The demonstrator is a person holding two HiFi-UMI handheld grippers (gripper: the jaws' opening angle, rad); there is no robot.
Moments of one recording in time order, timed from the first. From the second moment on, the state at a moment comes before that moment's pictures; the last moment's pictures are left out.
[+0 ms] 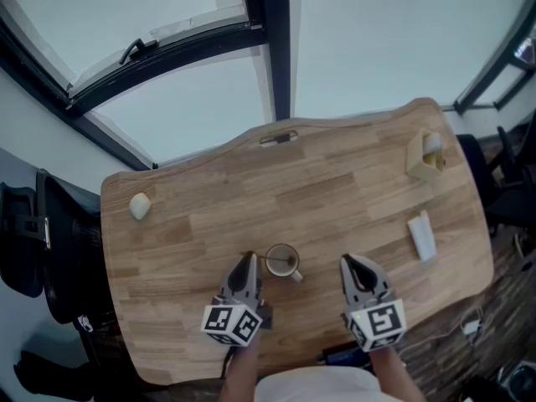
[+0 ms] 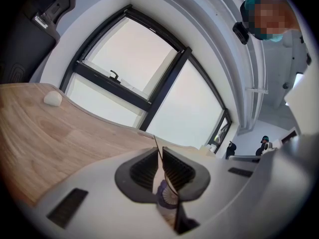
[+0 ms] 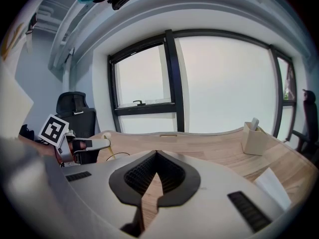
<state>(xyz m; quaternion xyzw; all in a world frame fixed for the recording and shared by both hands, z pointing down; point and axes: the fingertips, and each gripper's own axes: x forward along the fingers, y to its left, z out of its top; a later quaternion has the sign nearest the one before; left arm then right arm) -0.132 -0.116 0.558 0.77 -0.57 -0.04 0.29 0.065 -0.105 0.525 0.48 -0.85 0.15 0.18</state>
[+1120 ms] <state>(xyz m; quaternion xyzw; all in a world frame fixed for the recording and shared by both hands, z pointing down) -0.138 -0.072 0.518 0.78 -0.59 0.01 0.21 0.057 -0.071 0.485 0.49 -0.85 0.13 0.14</state>
